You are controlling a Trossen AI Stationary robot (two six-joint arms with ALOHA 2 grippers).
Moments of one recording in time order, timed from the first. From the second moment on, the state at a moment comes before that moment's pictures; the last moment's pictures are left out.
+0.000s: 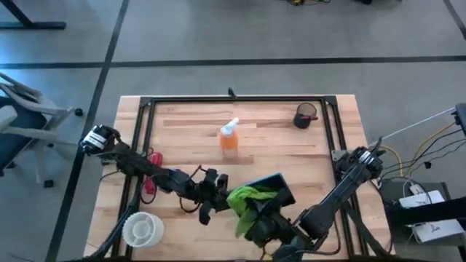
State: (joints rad) left arm -0.48 1.58 0.80 1.03 -0.15 -0.68; right arm 0.73 1.90 1.76 -0.59 1.47 0.10
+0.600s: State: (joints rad) left arm -0.44 1.68 0.60 1.27 -0.26 -0.90; right arm 0.64 1.97 1.66 -0.97 1.47 0.94
